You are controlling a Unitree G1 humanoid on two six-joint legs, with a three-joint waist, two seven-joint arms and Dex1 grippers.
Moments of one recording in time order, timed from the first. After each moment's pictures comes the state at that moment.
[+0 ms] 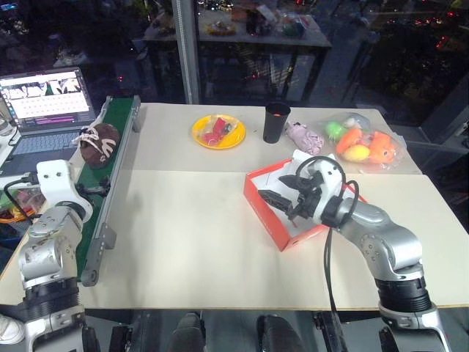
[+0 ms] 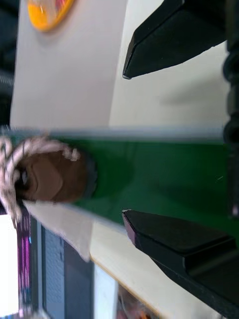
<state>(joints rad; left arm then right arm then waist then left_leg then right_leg) -0.37 0.54 0.47 0.11 -0.28 0.57 -0.12 -0.41 -0.48 -0.02 -0.29 0.53 0.74 0.56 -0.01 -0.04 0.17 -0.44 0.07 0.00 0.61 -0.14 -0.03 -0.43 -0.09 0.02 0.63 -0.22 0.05</state>
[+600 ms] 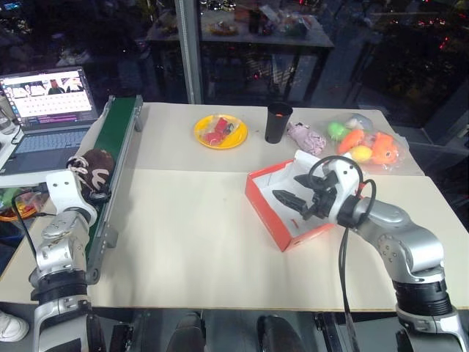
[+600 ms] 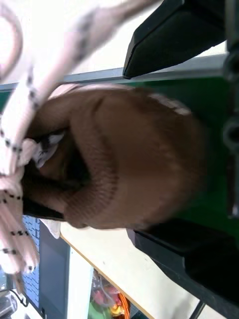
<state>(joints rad) -0.43 0.54 0.44 0.41 -0.26 0.38 -0.16 -0.38 -0.57 -0.06 -0.31 0.53 0.76 0.57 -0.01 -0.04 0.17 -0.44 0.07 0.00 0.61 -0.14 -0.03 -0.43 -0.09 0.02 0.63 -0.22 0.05</state>
